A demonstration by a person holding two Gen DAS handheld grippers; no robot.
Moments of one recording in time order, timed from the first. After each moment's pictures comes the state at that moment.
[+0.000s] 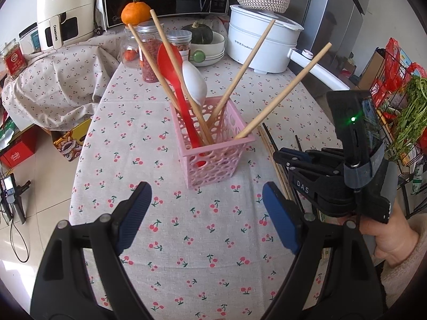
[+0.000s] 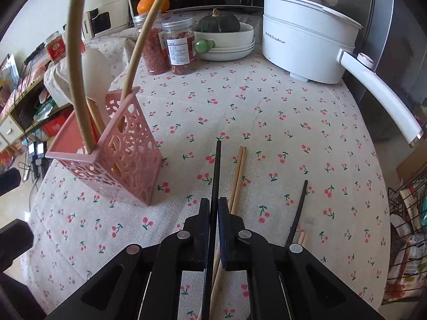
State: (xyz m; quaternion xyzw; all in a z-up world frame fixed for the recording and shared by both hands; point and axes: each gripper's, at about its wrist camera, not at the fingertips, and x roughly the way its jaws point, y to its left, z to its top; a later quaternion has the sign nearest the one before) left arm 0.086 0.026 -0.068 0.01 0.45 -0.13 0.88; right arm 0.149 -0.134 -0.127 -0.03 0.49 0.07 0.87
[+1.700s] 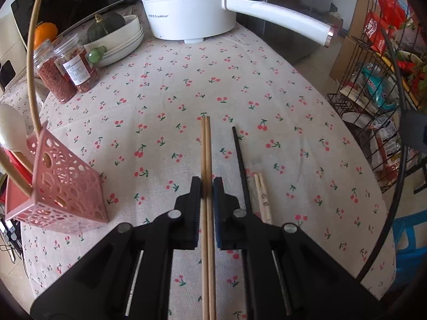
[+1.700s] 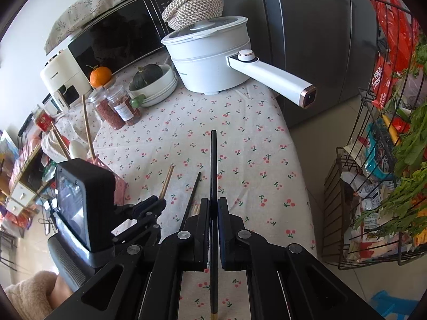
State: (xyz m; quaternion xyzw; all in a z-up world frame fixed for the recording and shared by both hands) left arm 0.124 -0.151 -0.119 0.11 0.47 -0.16 0.86; right arm 0.081 -0.296 -0.046 0.11 0.46 0.02 0.88
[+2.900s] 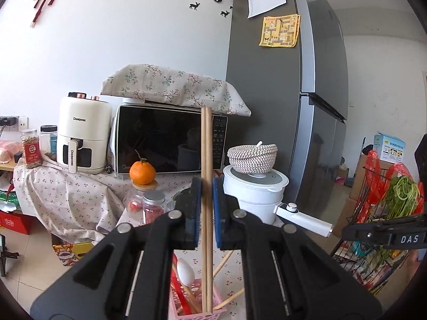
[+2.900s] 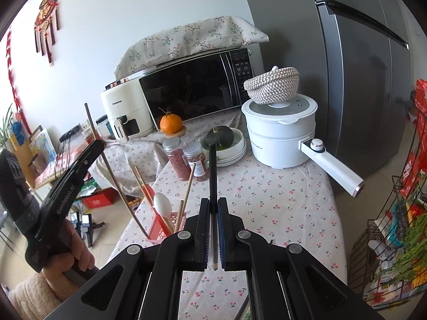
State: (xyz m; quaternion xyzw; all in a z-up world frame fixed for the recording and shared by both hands) left arm 0.087 0.019 0.045 -0.05 0.08 -0.11 0.99; right arm 0.080 -0.200 0.055 0.08 0.32 0.11 0.94
